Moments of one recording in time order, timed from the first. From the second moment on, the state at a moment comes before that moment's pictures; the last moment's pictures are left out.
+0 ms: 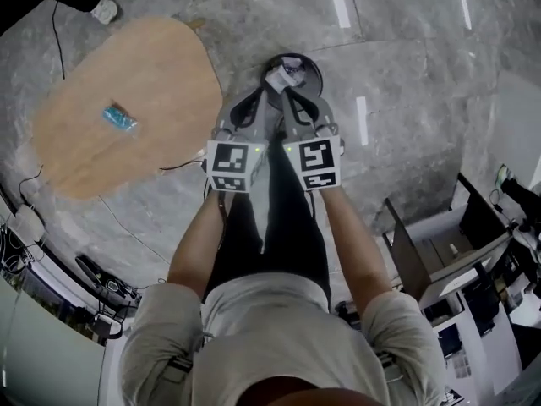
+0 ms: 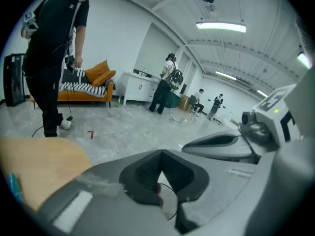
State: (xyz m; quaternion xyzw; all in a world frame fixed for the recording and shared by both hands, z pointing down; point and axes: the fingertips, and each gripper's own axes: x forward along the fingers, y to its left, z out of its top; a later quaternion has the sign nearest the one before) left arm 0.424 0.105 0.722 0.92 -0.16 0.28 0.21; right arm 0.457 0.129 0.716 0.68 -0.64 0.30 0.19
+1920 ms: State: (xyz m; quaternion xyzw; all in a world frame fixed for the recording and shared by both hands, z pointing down) left arm 0.296 0.052 0.291 0.94 -0.33 0.00 0.07; right arm 0.327 0.072 0.271 0.65 -0.76 0.00 0.03
